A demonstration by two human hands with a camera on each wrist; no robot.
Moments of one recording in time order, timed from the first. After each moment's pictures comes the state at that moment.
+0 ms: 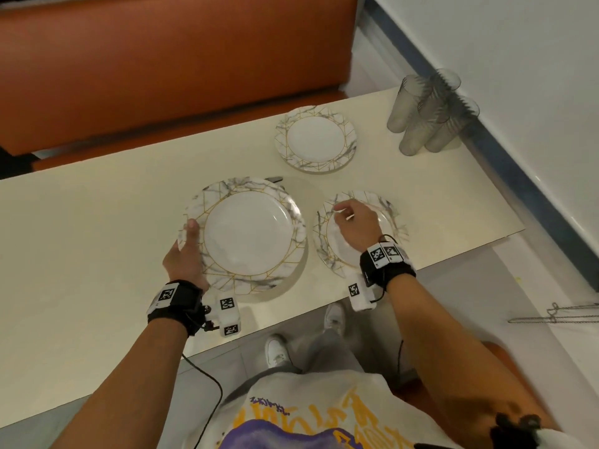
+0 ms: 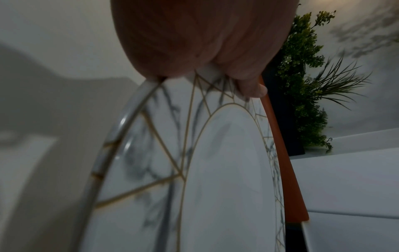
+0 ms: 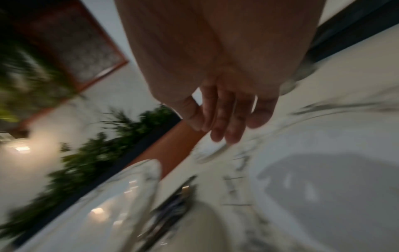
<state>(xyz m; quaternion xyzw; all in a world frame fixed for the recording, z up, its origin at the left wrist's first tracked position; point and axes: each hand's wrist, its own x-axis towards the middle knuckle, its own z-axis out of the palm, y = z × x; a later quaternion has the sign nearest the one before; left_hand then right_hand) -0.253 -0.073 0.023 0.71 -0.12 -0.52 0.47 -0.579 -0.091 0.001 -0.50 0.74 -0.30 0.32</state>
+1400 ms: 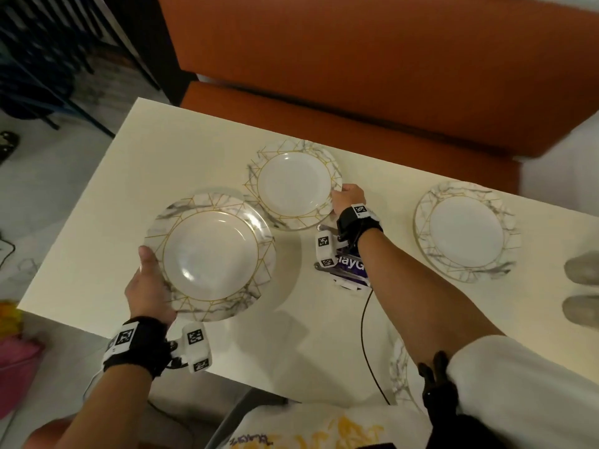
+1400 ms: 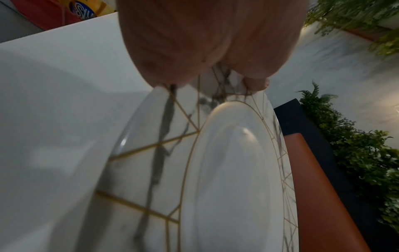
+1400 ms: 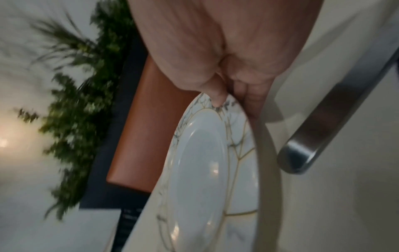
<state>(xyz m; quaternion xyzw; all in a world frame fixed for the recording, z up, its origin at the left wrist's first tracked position) -0.093 -0.060 0.024 0.79 0.13 -0.32 0.51 -0.304 -0.379 -0.078 -0.50 0.71 -0.14 0.48</state>
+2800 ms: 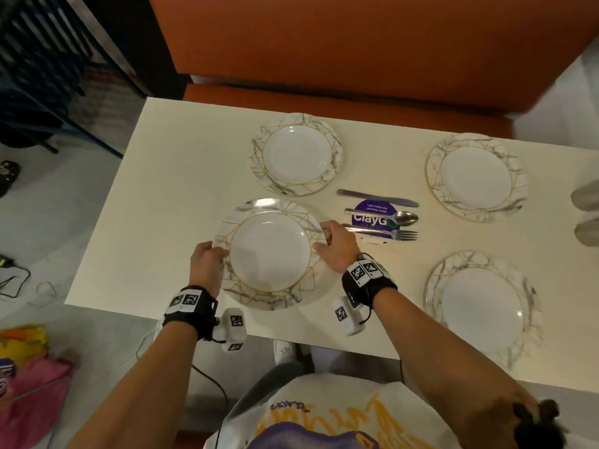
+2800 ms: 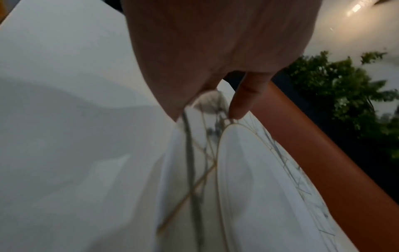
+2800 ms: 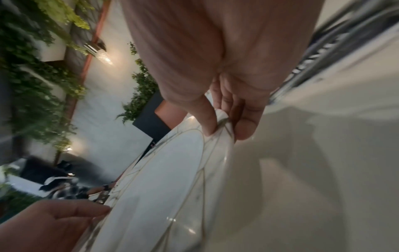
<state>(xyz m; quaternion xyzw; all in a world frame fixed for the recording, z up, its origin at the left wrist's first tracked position) -0.061 -0.034 -0.039 0.78 -0.03 -0.45 0.43 -0.317 -0.157 -0.049 -0.67 0.57 -0.08 0.47</state>
